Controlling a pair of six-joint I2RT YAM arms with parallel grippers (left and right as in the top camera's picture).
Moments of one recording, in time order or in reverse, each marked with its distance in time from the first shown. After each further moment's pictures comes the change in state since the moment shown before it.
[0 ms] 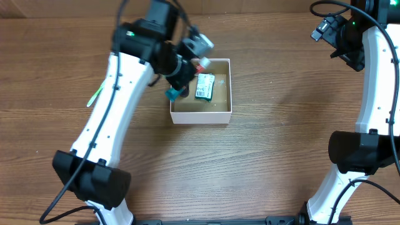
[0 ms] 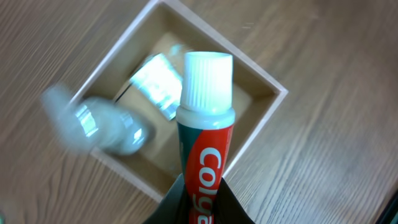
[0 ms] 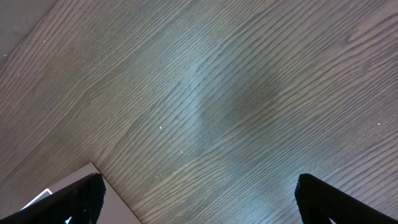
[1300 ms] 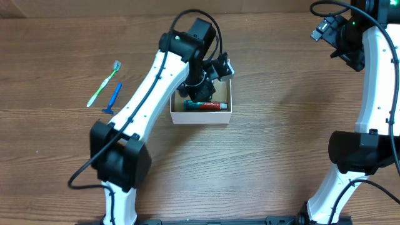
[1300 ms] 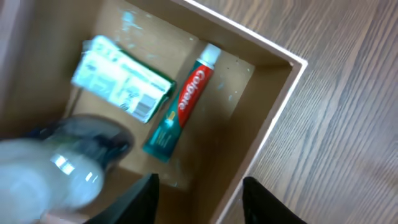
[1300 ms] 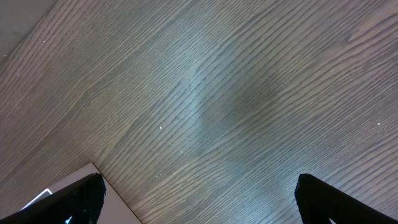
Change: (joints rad) left arm -0.107 0.169 -0.005 -0.009 -0.135 0.099; right arm 0.000 0.000 0.000 0.000 0.000 -0.001
